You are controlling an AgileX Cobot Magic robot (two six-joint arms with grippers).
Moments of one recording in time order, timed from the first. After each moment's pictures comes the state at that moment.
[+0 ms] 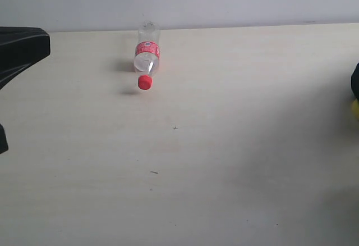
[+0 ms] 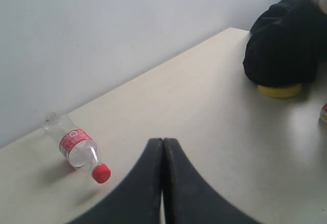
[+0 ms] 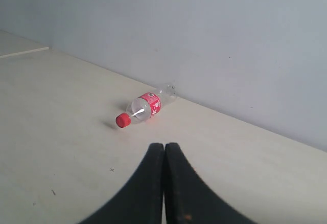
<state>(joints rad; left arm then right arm) -0.87 0.73 -0.56 1.06 0.31 -1.00 0.48 0.05 -0.23 0.21 0.40 -0.31</state>
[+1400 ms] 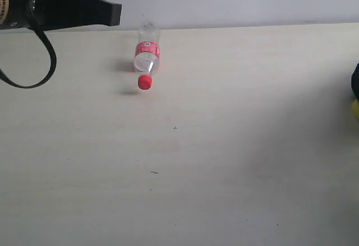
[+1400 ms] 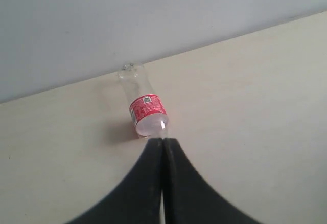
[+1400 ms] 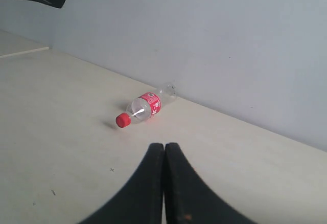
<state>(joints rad) -0.66 1.27 -0.94 1.01 0.49 -1.11 0.48 0.05 -0.23 0.21 0.40 -0.31</state>
